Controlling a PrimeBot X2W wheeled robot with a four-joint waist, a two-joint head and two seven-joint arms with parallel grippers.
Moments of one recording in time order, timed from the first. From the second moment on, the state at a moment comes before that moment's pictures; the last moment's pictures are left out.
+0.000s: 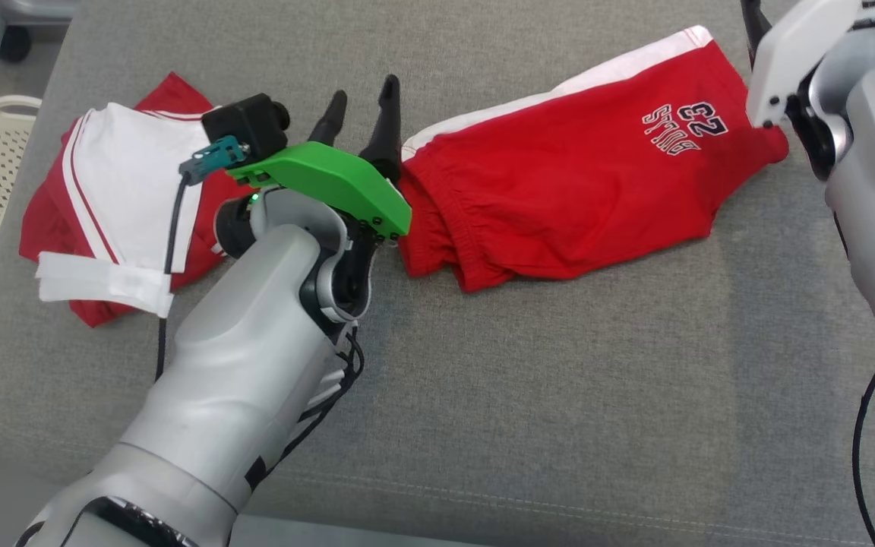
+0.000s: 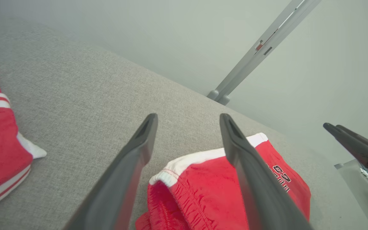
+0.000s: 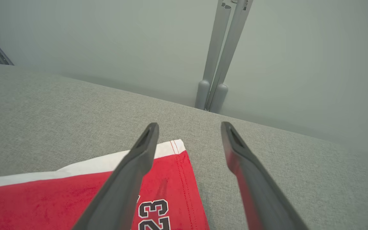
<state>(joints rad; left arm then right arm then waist) -0.95 0.05 -0.82 0.76 -1.23 0.12 -0.26 -1.27 -0.23 0.17 1.24 0.12 0.13 -0.03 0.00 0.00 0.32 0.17</state>
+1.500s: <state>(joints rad) -0.13 0.08 -0.45 0.05 -0.33 0.05 -0.26 -0.95 -0.28 -0.43 1.25 -0.18 0.13 0.06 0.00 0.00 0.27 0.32</state>
